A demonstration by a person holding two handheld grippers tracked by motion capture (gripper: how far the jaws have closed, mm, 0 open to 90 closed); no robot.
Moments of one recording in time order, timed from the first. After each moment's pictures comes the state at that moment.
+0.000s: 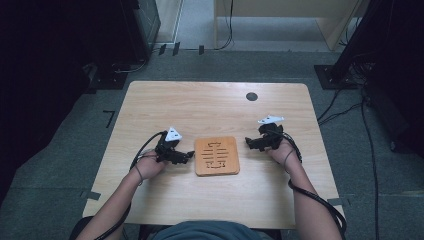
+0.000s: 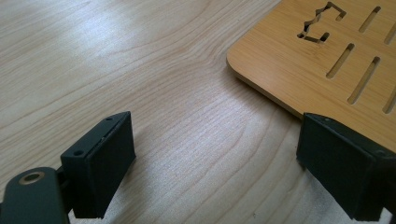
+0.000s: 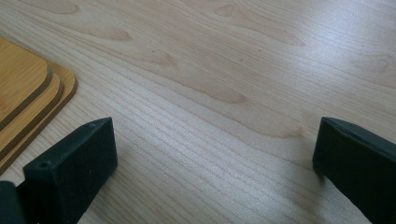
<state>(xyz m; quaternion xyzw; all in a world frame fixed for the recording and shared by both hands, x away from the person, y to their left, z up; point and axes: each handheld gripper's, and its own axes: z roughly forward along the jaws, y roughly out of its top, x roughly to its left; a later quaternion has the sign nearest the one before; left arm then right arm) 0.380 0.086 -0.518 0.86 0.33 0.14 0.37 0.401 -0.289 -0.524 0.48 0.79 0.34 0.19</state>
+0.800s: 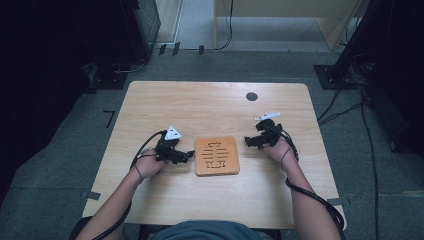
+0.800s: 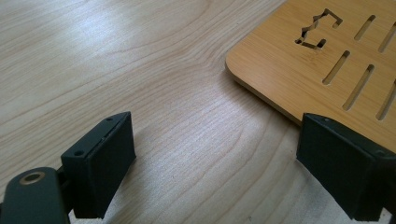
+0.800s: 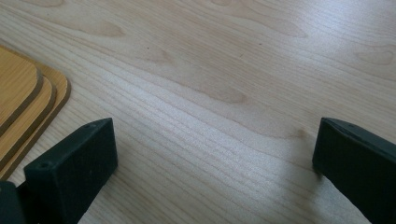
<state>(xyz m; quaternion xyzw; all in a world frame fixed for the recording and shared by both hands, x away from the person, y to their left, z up) 0.382 0.086 -0.517 0.85 0.34 0.12 0.37 0.410 -0.281 -0.516 0.51 0.79 0.29 0.17</state>
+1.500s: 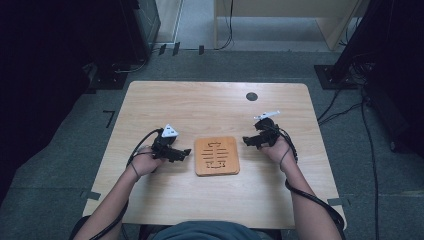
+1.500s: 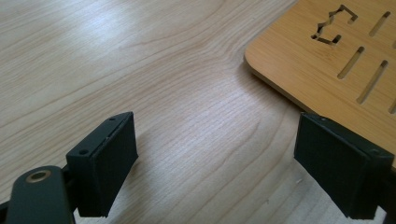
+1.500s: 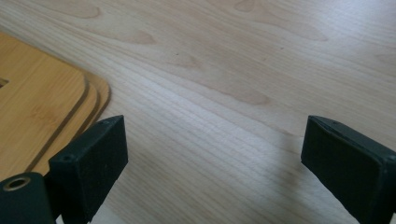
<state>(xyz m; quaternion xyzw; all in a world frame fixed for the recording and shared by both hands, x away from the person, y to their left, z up) 0.386 0.096 -0.510 0.85 0.35 0.12 0.36 0.406 -0.275 -0.504 0.51 0.80 0.30 0.13</state>
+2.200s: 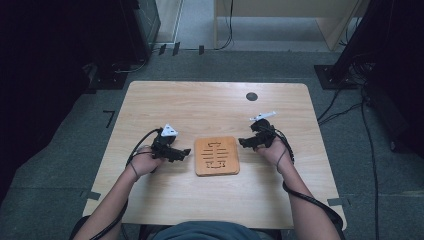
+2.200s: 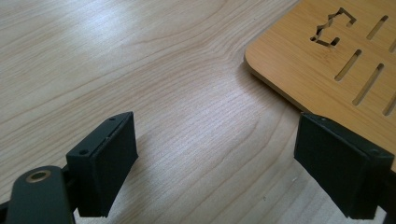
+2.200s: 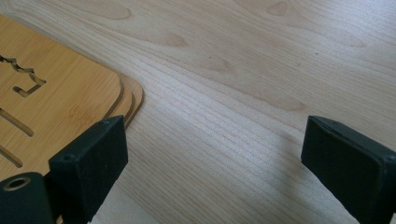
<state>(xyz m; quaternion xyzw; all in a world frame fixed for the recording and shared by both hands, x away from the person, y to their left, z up) 0.385 0.095 -0.507 0.86 0.36 0.12 0.36 0.401 -0.262 -0.501 0.50 0.80 0.30 0.12</state>
